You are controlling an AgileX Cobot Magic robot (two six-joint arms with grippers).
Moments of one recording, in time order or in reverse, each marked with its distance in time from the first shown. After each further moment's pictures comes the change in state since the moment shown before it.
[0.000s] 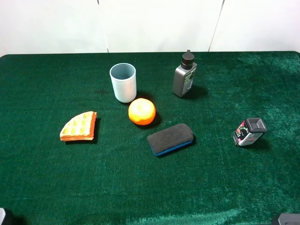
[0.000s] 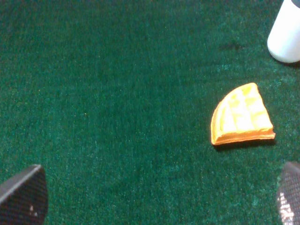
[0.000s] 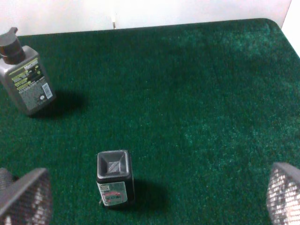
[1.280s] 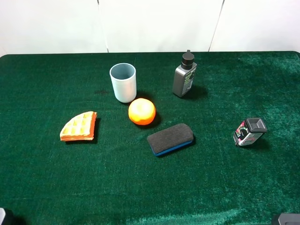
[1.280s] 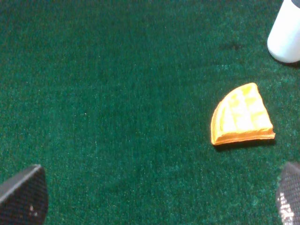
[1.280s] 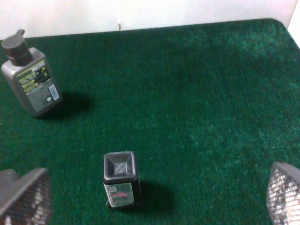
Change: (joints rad) left arm 0.000 0.000 0.000 0.000 0.000 0.000; right arm 0.000 0.000 -0.003 0.013 -0.001 0.000
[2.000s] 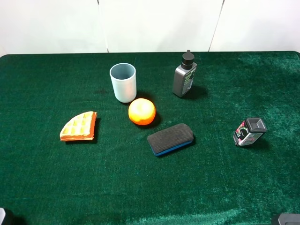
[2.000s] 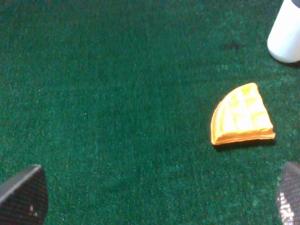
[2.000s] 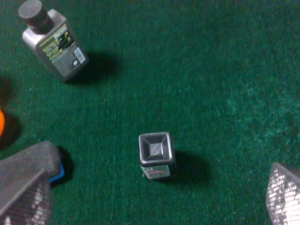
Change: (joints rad) left arm 0.000 0.000 0.000 0.000 0.000 0.000; right arm 0.000 0.465 -0.177 0.111 0.005 0.000
